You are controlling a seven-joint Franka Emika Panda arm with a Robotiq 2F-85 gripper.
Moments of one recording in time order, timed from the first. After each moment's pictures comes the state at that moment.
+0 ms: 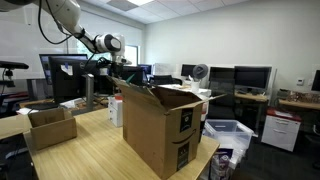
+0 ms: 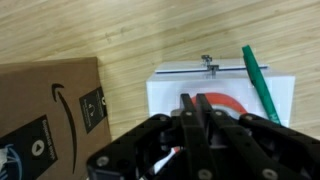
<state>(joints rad) 0.20 0.45 -0.02 -1.57 -0.06 1.87 0.56</state>
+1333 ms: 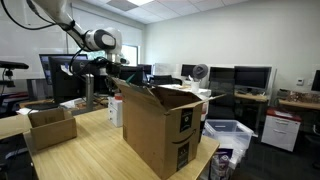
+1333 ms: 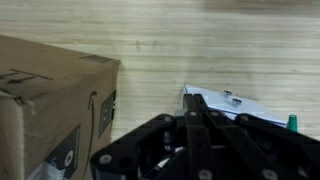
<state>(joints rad) 0.08 0.17 0.00 -1.97 -0.03 2.07 0.17</state>
